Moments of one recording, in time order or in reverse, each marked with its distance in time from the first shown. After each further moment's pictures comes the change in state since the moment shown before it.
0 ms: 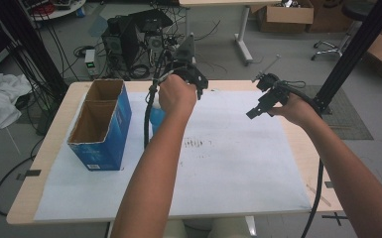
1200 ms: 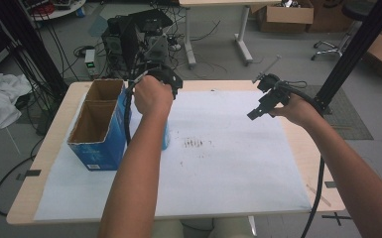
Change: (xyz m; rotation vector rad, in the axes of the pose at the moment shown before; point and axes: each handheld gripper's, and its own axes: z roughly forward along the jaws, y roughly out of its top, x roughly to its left) left arm 0.055 -0.008 -0.001 0.006 0.102 -0.110; right arm 0.002 -0.002 -0.003 0.010 0.005 -0.018
